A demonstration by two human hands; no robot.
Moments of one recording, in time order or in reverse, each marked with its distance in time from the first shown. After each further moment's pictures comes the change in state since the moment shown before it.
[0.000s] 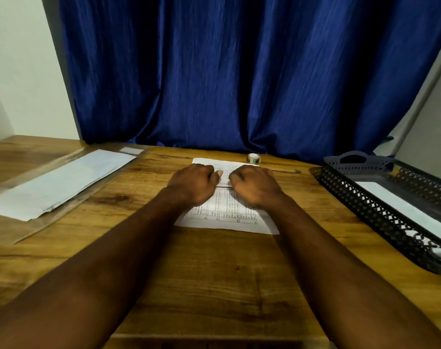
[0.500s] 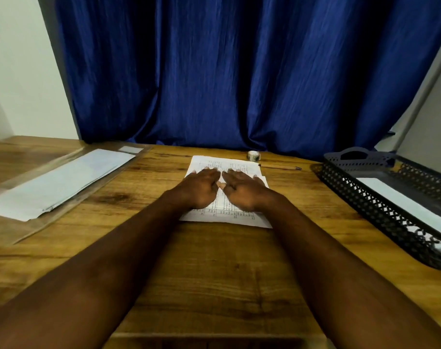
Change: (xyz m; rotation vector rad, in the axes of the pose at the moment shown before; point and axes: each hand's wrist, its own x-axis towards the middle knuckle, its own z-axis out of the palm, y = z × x) left_hand 0.005 -0.002 0.016 -0.037 -0.269 0.055; right_hand 0.010 0.006 0.023 -0.099 -0.324 -0.026
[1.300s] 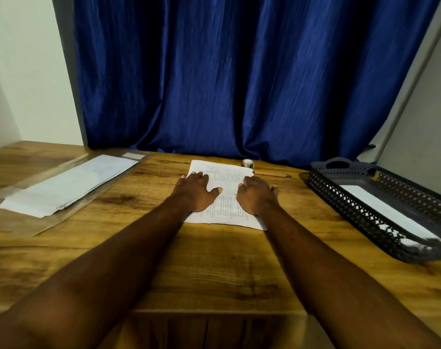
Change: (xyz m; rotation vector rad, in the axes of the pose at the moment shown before) left_hand -0.006 0.005 0.003 0.097 0.078 -0.222; right_hand -0.015 0.011 0.004 0.061 0.306 0.348
